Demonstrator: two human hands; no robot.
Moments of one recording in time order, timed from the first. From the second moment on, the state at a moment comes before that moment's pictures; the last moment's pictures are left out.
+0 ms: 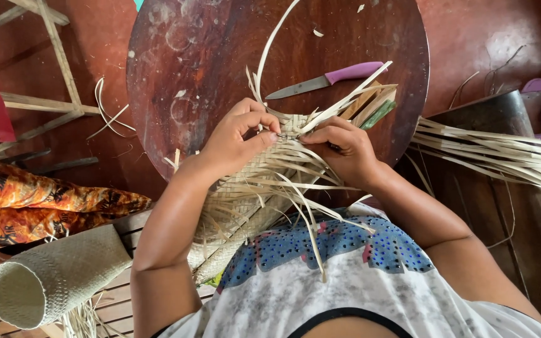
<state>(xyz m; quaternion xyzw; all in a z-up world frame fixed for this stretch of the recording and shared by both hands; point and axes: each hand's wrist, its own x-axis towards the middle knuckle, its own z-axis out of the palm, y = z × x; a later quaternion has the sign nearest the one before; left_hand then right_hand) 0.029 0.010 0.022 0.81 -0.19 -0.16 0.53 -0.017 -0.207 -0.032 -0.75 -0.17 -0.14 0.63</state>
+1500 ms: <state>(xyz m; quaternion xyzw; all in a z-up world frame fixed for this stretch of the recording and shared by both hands) 0.043 -0.008 0.005 0.75 -0.05 -0.35 0.56 -0.017 -0.240 -0.047 -0.78 -0.31 -0.31 0.45</state>
